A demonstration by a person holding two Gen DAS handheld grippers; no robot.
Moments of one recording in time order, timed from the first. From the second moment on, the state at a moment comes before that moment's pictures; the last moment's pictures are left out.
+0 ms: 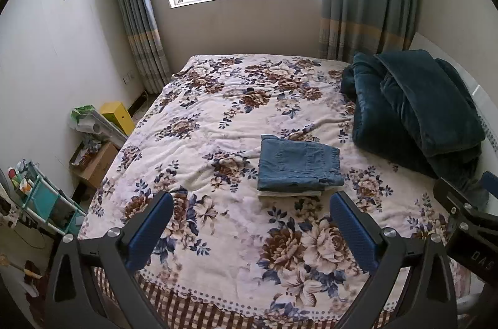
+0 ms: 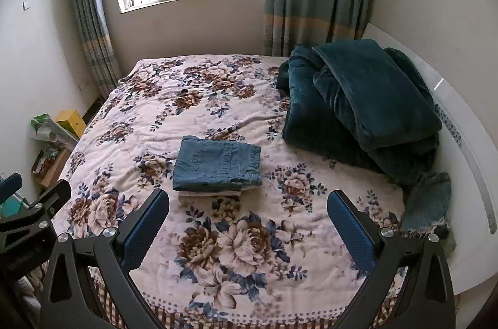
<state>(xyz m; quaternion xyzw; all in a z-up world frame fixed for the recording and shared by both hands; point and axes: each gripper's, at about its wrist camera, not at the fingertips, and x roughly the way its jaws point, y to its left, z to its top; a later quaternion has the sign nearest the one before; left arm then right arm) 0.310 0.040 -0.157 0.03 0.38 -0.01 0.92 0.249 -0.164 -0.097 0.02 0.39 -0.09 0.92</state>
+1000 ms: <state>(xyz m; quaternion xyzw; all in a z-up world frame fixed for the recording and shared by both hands) 0.307 0.042 -0.152 0.04 0.37 -0.01 0.93 0.251 -0.155 -0.096 0.02 0.39 -0.08 0.92</state>
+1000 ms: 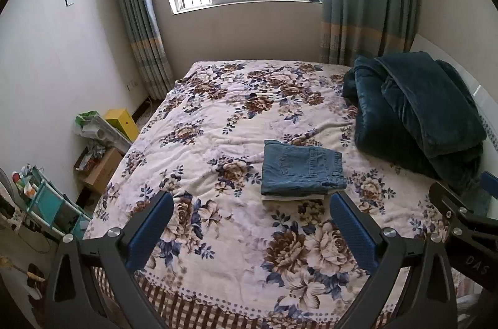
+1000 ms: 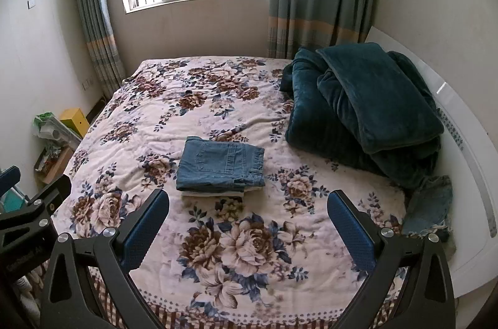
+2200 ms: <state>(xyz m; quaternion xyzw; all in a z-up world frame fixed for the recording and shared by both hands) 0.302 0.044 -0.150 0.04 0.36 0.00 0.93 0.245 -0.153 -0.096 0.02 0.40 -0.07 0.92</state>
